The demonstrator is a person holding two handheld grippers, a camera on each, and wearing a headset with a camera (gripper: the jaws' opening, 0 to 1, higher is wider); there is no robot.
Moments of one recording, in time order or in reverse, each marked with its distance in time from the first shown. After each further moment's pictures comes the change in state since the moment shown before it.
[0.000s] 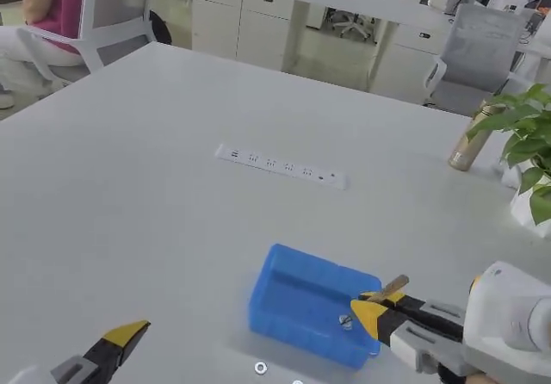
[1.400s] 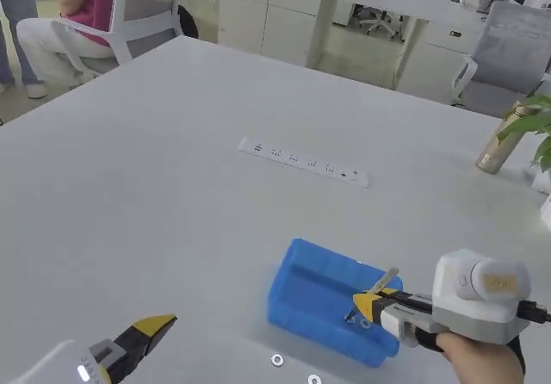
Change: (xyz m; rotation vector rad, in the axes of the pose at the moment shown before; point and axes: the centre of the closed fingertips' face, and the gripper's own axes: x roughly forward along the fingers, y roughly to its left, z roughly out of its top) left arm 0.001 0.000 -0.010 0.006 0.048 -0.007; right arm 0.052 -0.036 -0.039 0.109 0.131 -0.013
